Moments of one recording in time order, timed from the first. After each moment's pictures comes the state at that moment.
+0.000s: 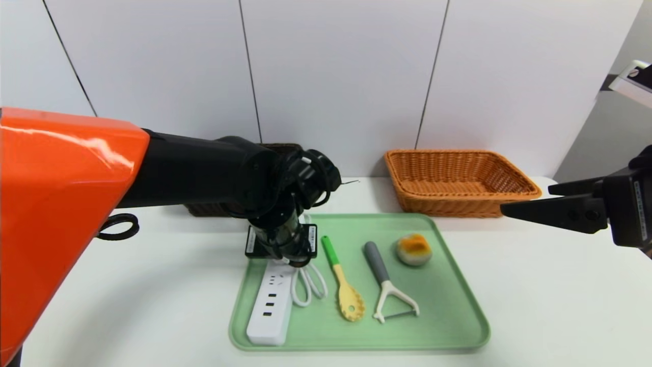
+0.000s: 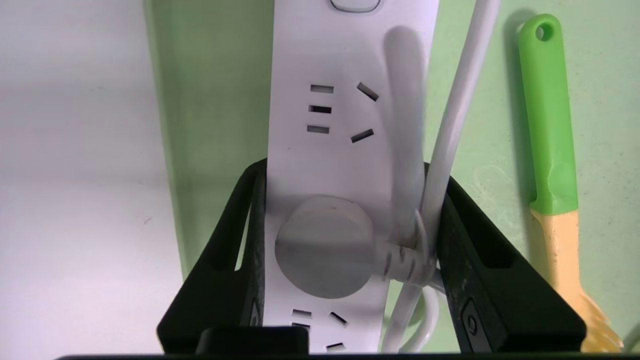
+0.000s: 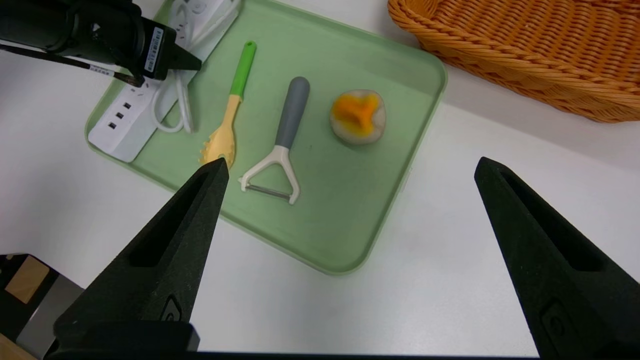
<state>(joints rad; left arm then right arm) -0.71 2.10 -1.67 0.74 0.28 -0.66 0.42 1.25 -1.20 0.50 0.09 0.04</state>
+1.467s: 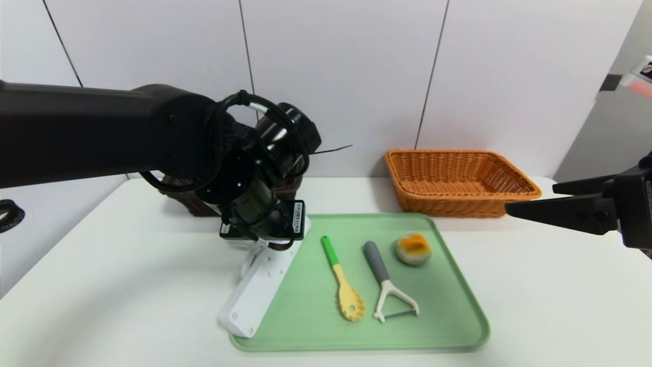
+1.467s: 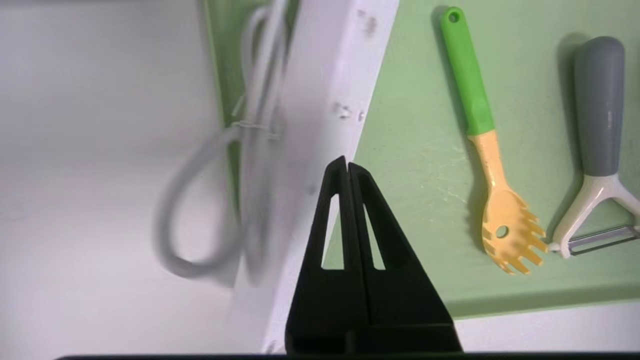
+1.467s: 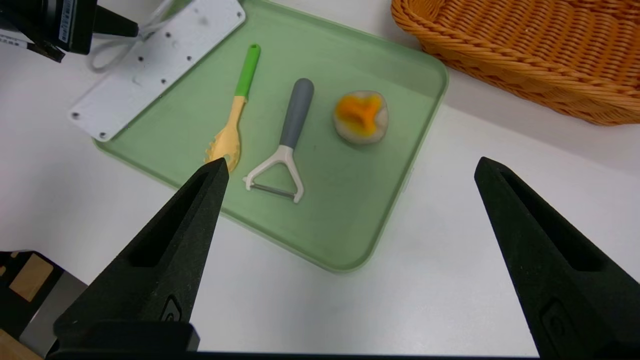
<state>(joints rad) -0.71 1.91 -1.67 0.78 0.27 -0.59 0.42 1.23 -1.19 0.50 0.09 0.04</state>
